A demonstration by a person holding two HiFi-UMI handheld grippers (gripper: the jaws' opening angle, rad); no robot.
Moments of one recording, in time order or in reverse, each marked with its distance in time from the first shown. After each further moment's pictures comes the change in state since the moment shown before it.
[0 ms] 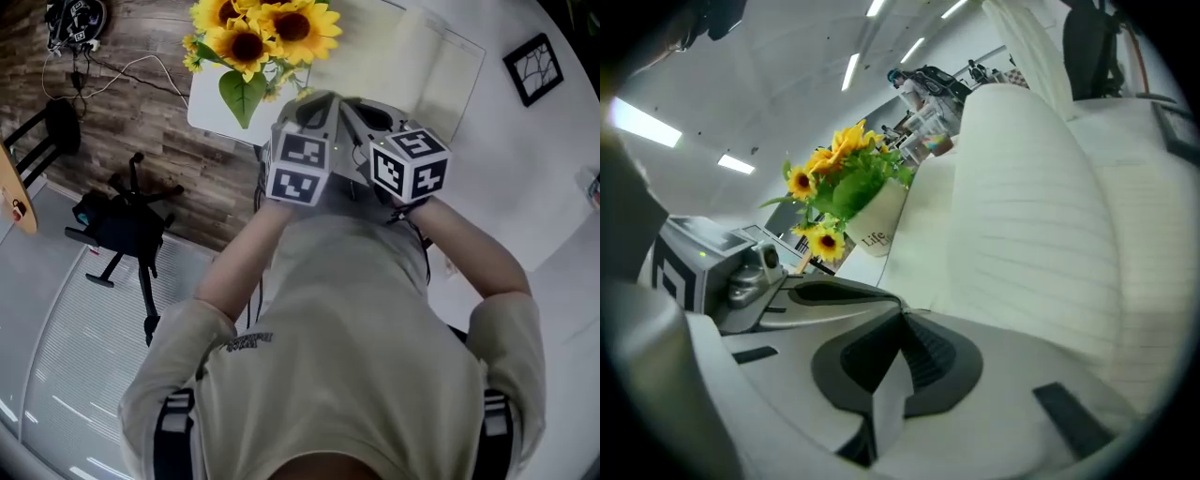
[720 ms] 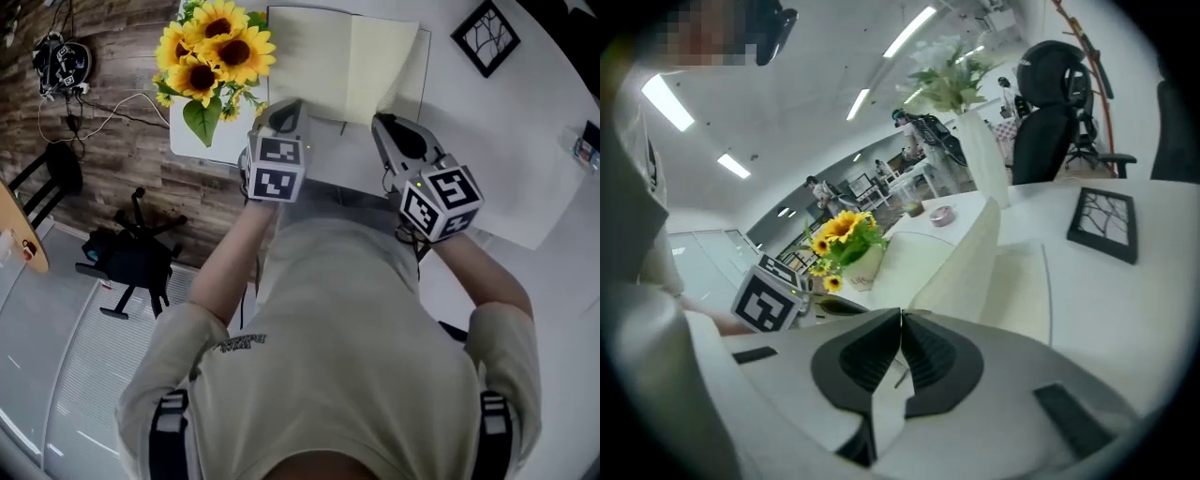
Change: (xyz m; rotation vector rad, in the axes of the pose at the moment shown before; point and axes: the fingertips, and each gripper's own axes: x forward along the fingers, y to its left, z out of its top) left arm 0.011 -0.010 0.006 0.123 0.054 0.021; right arm -0.131 -0.034 0.024 -0.070 -0.216 -0.164
